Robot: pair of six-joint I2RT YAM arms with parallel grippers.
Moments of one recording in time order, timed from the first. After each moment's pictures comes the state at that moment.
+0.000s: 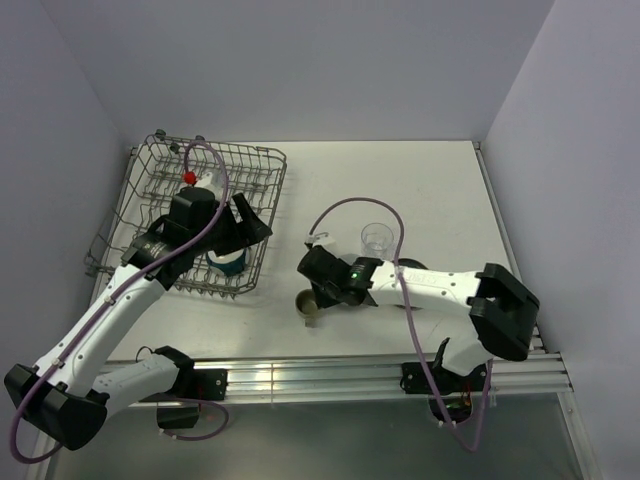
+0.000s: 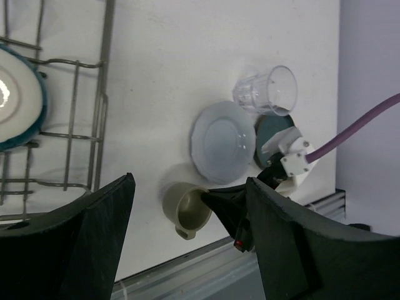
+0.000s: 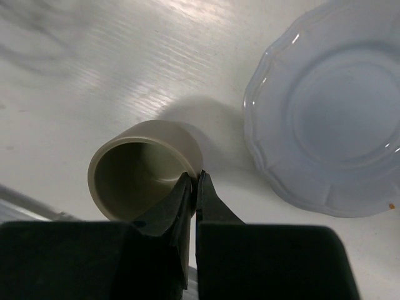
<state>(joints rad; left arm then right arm) -0.50 1.04 1.07 -0.64 0.04 -0.74 1.06 1.53 0.96 -0.49 0.27 0.66</state>
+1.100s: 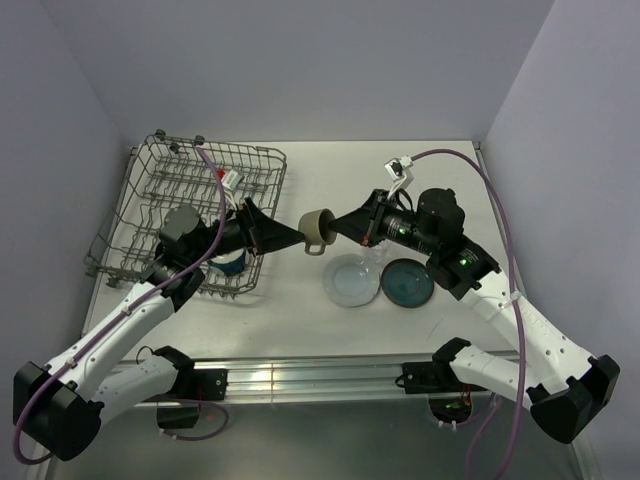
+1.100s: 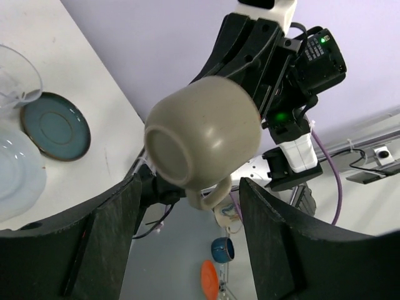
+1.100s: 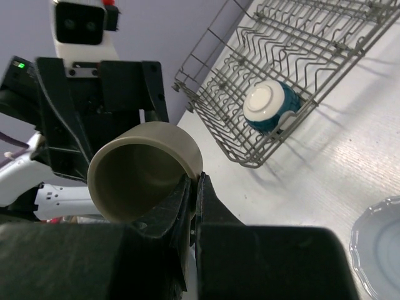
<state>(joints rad) -0.53 0.98 0.77 0.29 0.70 -1.10 0.58 0.96 0.96 -0.14 -0.40 0.74</state>
